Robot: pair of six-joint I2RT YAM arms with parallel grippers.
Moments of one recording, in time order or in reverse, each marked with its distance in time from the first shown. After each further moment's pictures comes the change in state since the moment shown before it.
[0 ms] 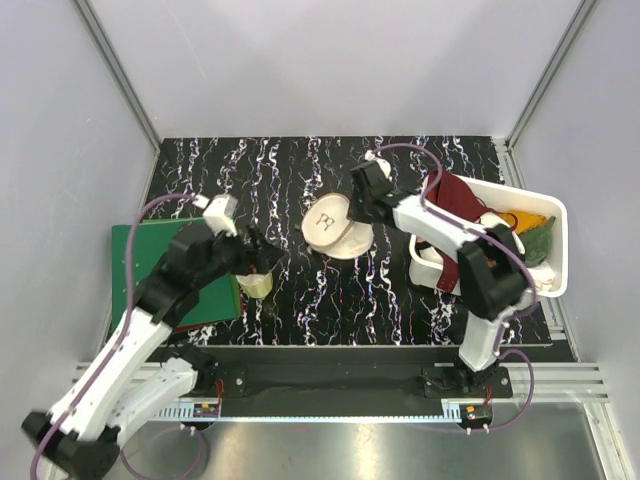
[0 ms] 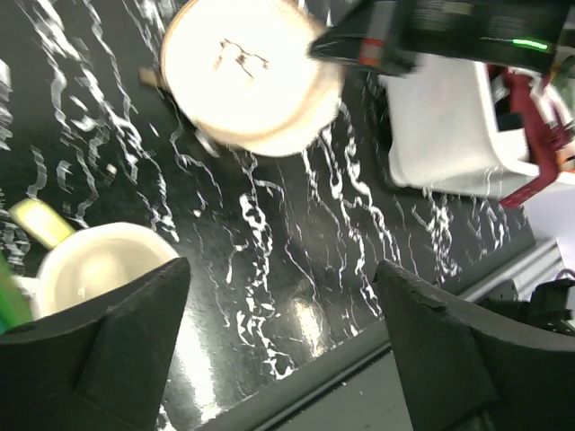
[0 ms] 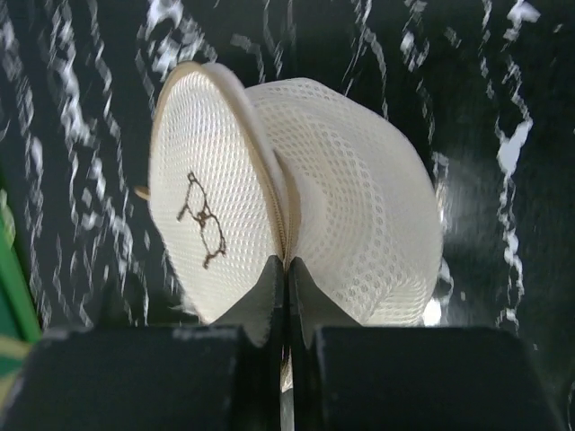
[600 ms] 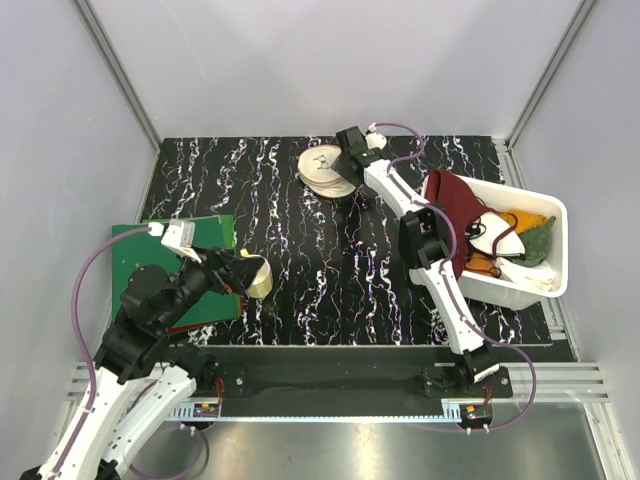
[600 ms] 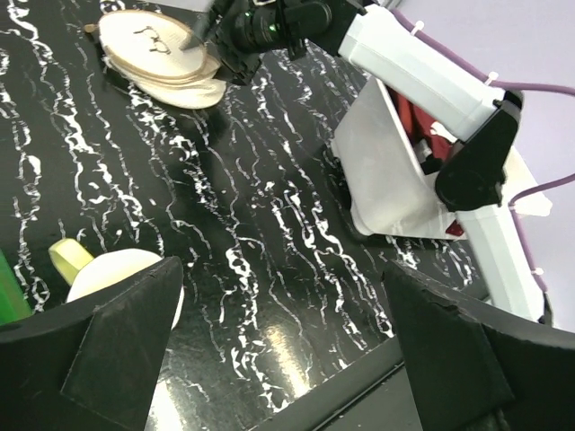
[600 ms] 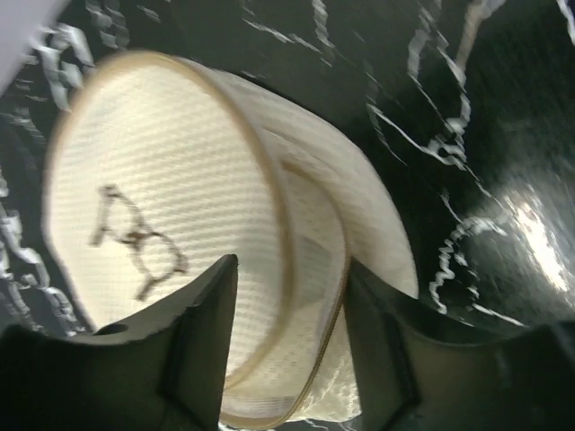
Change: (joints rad) left arm 0.000 -0.333 -0.060 0.018 -0.037 0.026; right arm -0.118 0.835 1.152 -0.272 0.103 0.284
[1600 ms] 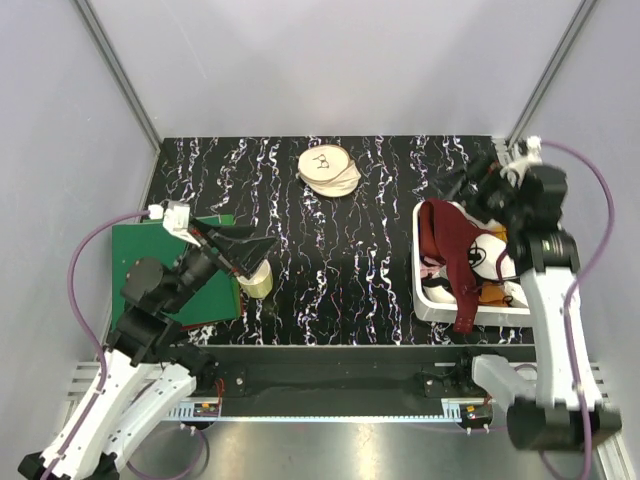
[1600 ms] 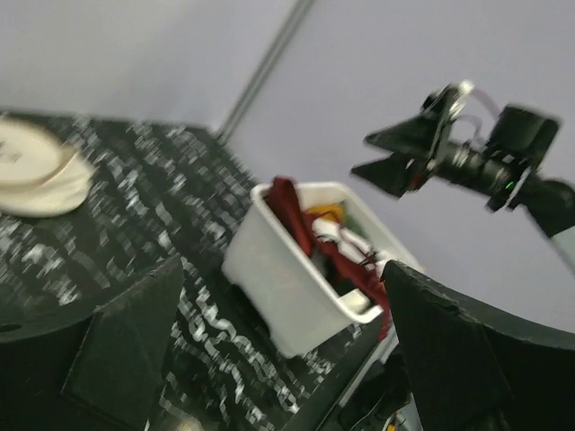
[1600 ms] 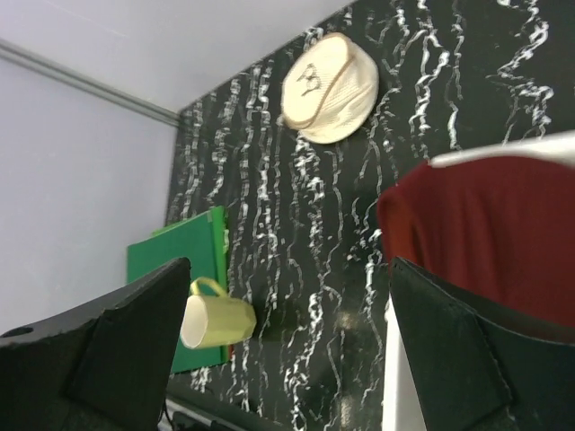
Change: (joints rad) left arm -0.002 0.060 -0.081 0.498 0.174 -0.185; right arm -0.502 -1.845 -1.484 0.140 -0.714 -0.288
